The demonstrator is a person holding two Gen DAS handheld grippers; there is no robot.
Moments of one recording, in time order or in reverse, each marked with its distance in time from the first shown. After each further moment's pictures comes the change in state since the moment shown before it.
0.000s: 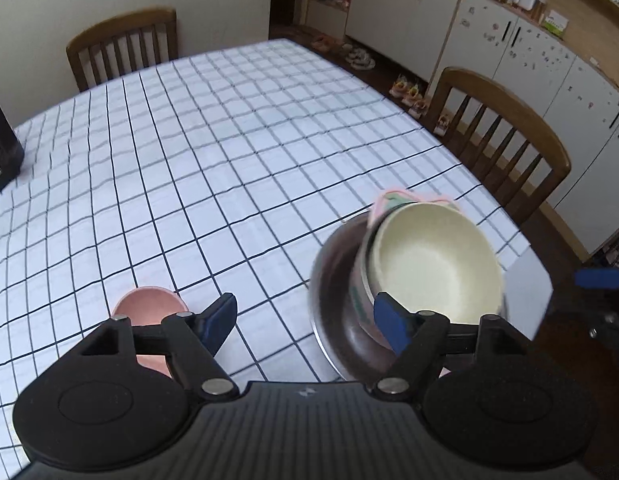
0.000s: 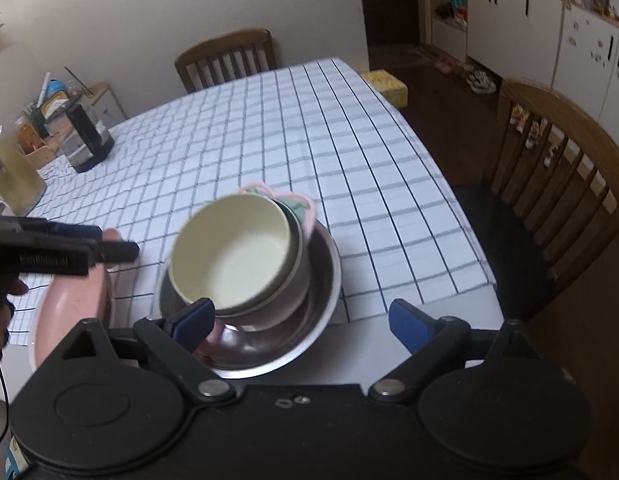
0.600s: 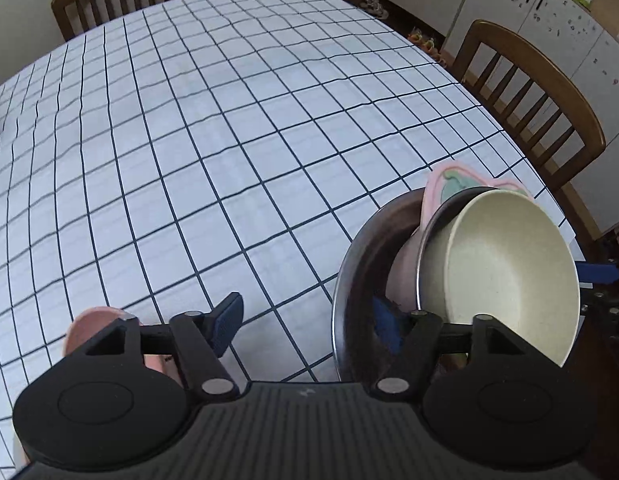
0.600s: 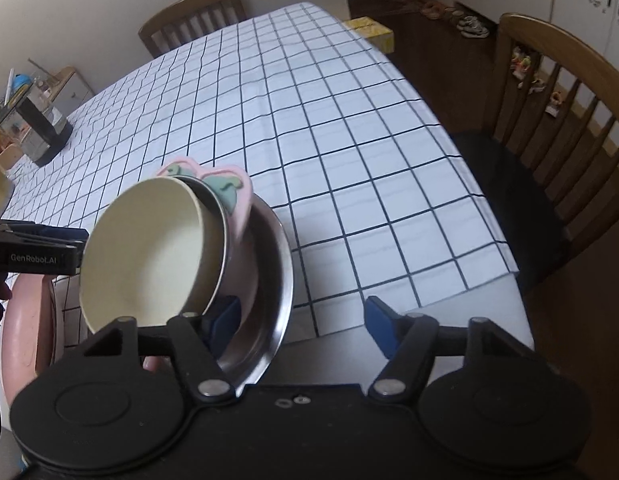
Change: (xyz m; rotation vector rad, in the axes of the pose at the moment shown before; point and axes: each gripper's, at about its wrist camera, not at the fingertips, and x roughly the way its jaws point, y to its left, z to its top) left arm 0.077 0.011 0.019 -0.030 0.155 0.006; right arm 0.074 -0.036 0.017 0.067 0.140 0.007
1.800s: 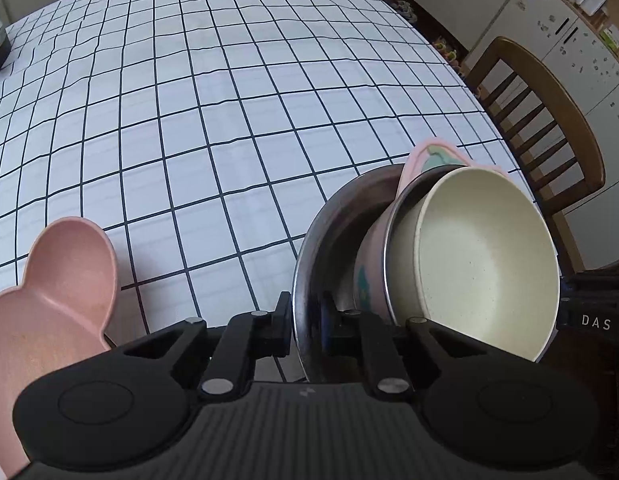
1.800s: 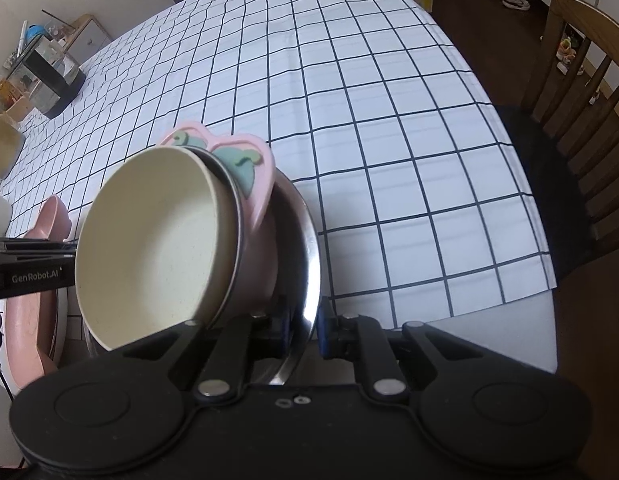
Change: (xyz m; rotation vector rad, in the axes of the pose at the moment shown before) left arm -0.005 -0.014 -0.019 -0.174 0.034 -0.038; right arm 0.028 0.010 0.020 -0.071 0.166 0.051
